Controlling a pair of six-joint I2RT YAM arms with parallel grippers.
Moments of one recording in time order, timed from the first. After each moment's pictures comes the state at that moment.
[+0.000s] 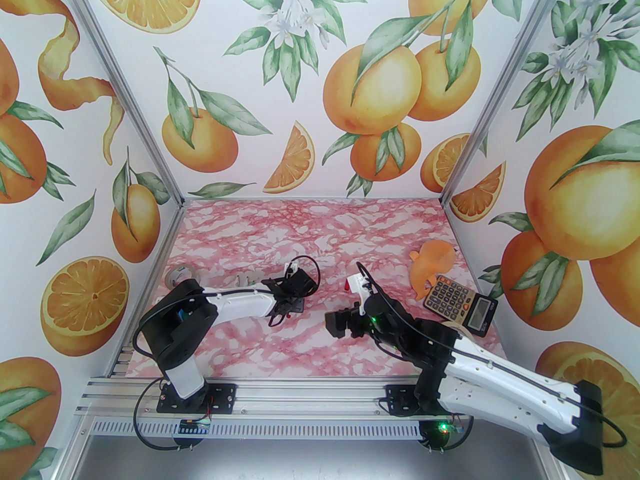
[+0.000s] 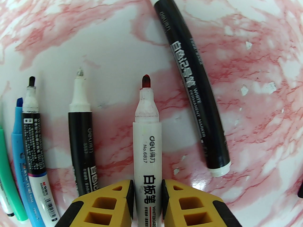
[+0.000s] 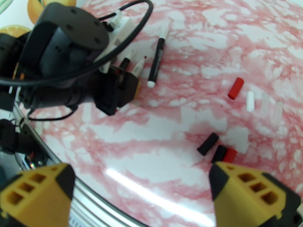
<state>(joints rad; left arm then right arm) -0.85 1.75 0.94 -0.39 -0.36 -0.71 0.96 0.83 0.64 -0.46 0.14 0.58</state>
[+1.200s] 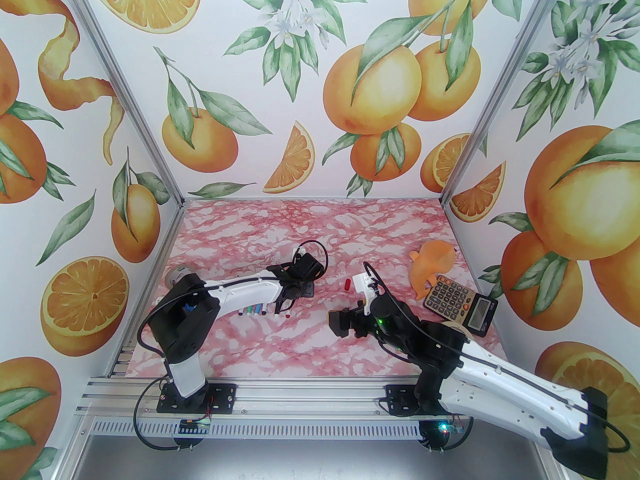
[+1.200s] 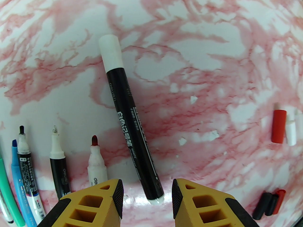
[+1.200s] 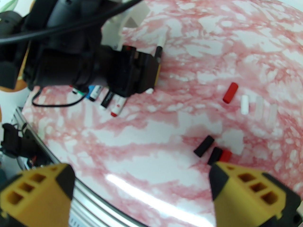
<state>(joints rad) -0.82 1.83 1.14 -0.42 -0.31 -0.71 0.96 0.78 0.64 -0.48 0.16 0.59</state>
